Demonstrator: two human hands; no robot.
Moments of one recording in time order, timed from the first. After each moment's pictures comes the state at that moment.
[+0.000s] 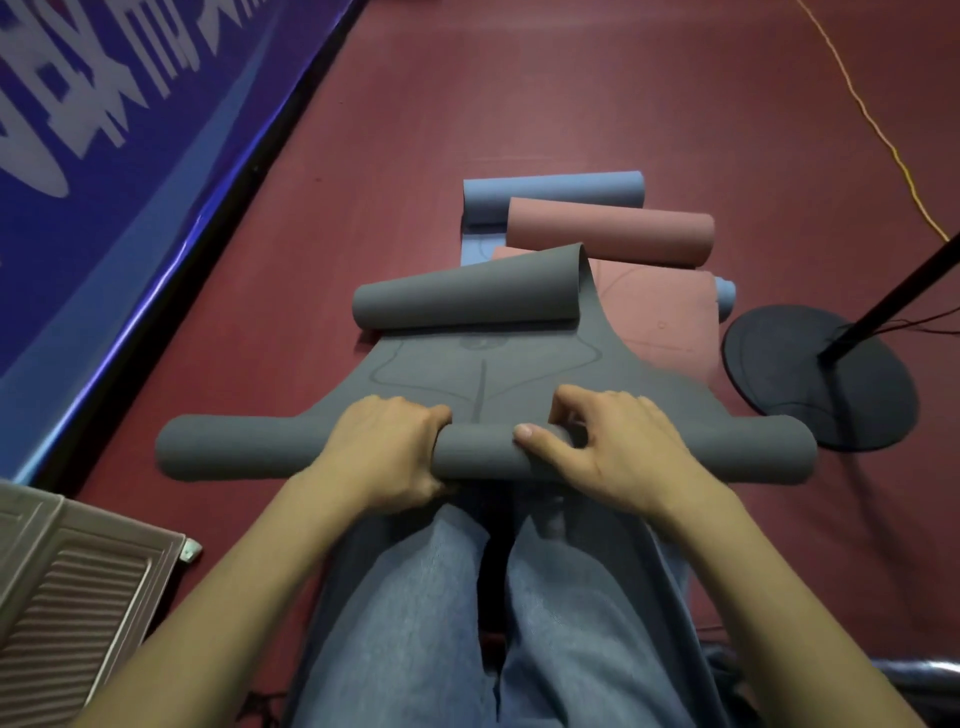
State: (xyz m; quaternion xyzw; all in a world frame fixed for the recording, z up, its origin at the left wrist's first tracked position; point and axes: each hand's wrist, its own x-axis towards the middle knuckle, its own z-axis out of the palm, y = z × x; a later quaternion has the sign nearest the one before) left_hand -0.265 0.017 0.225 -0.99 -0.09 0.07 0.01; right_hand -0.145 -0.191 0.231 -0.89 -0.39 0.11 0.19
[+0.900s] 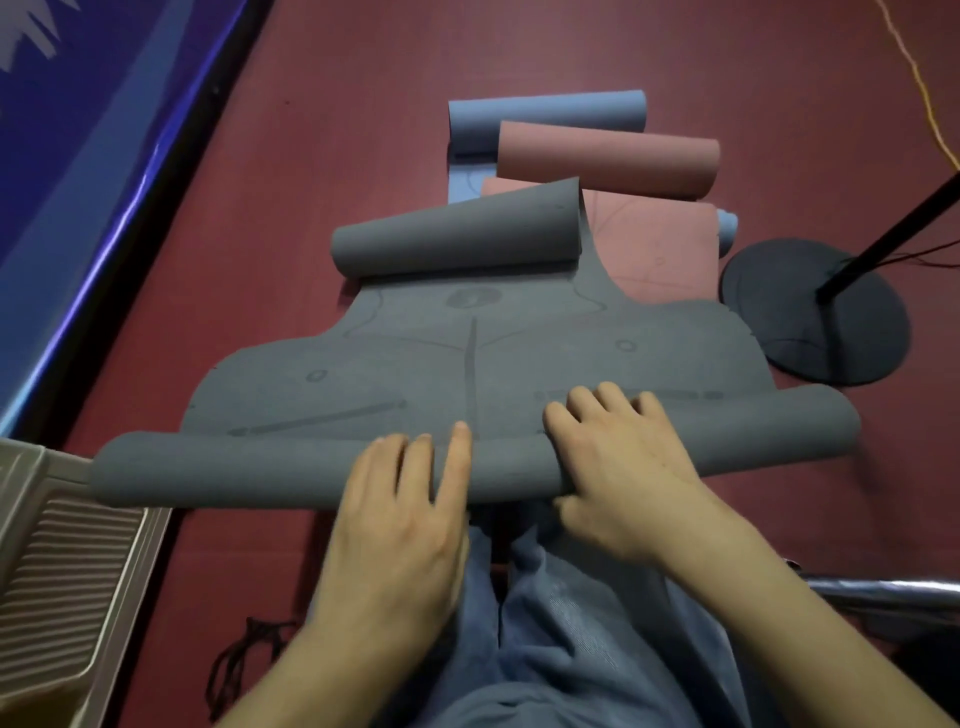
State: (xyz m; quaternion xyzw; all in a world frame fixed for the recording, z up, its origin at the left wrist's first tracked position) left_hand -0.361 -0.074 0.197 -0.99 -0.11 -0.11 0.03; right_hand -0.200 -0.212 0.219 -0.87 -0.47 0.10 -0.06
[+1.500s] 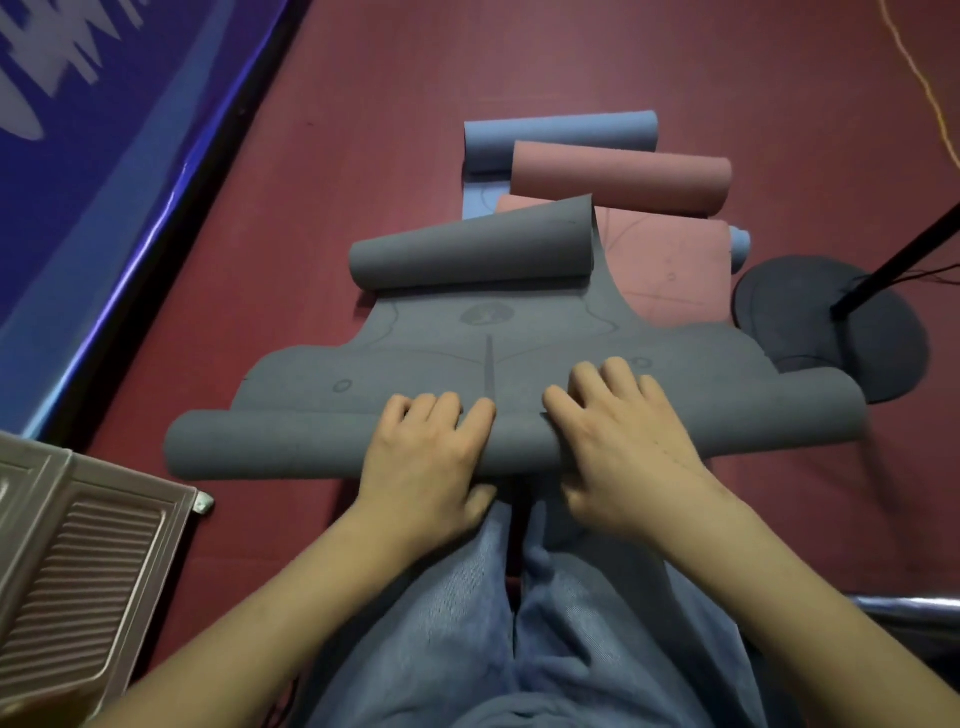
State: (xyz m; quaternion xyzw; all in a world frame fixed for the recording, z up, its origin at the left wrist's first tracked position) left_hand -0.310 -0.032 0.184 -0.99 -0.08 -0.05 0.04; right_hand -0.187 -0.199 0.210 -0.87 -0.50 -0.01 -0.03
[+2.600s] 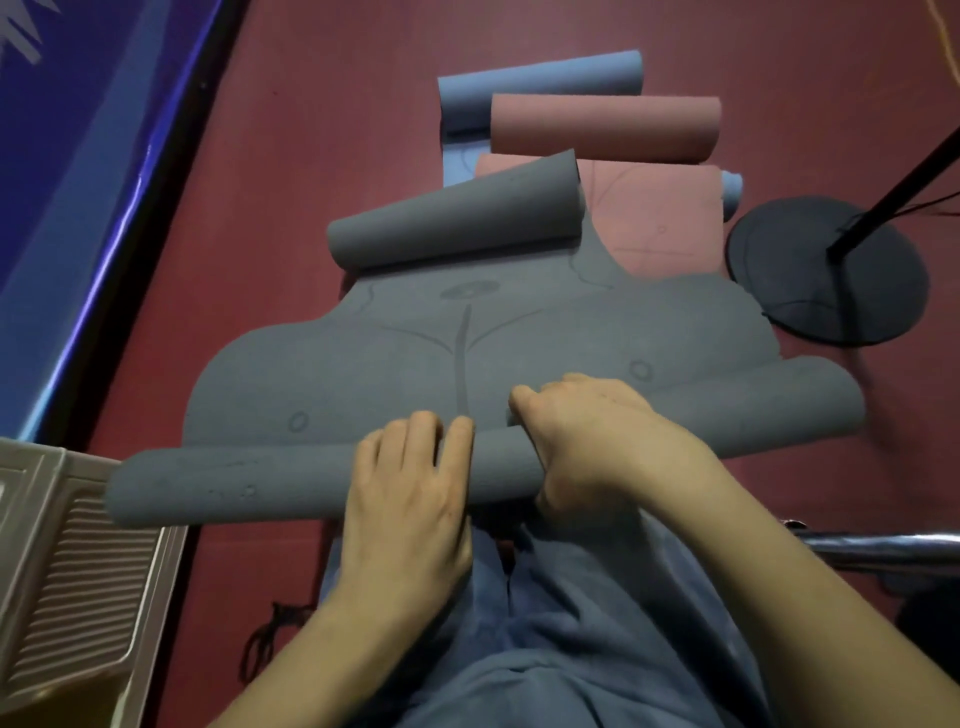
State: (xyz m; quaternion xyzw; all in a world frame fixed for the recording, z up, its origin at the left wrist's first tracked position) left_hand -0.351 -0.080 0.197 -0.99 -0.13 -0.08 0.00; right_hand -0.196 -0.188 0.231 -0.84 -0.48 0.25 -0.02
